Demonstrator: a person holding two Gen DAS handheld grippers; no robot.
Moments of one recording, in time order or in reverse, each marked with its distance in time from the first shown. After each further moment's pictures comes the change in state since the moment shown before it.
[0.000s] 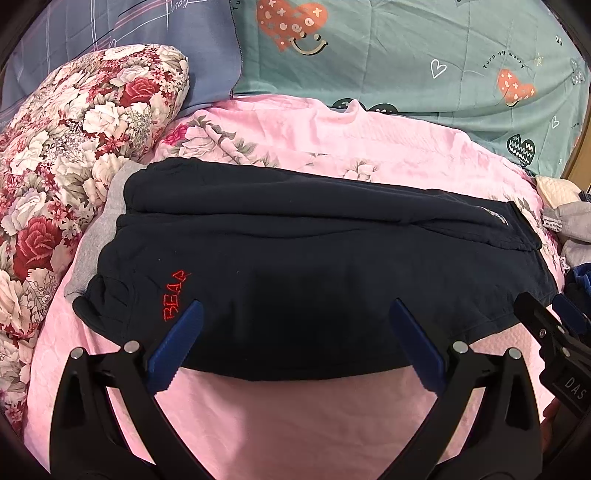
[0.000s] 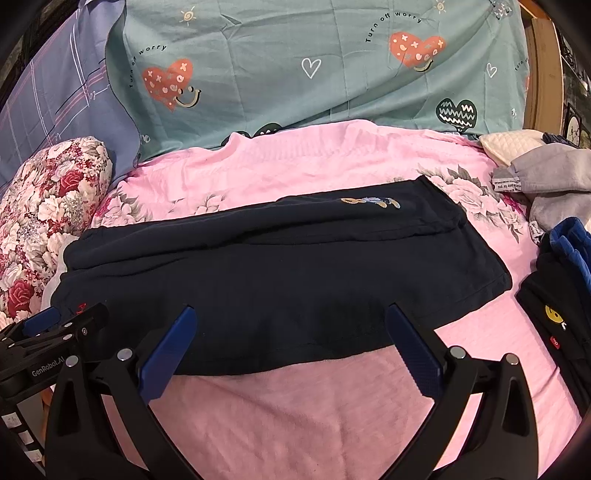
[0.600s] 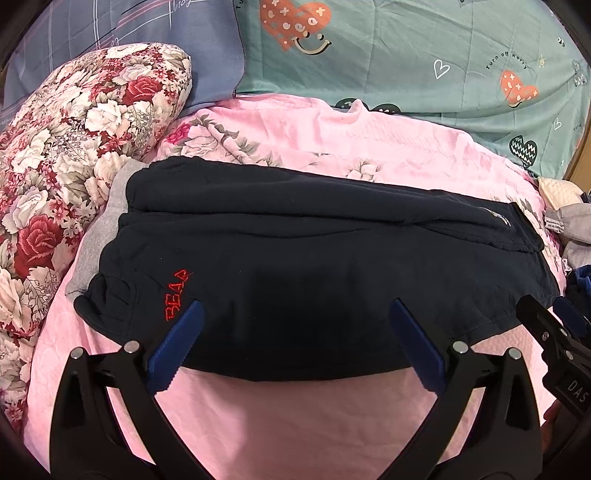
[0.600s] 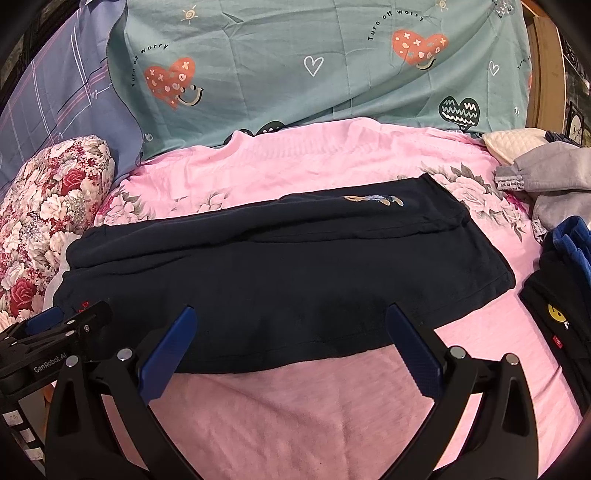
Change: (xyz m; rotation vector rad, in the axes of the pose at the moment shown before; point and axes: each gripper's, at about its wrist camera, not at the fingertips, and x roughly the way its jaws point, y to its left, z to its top) left arm 0.001 0.001 0.000 -0.006 0.001 0.008; right arm 0.001 0.001 0.000 0.002 0.007 0.015
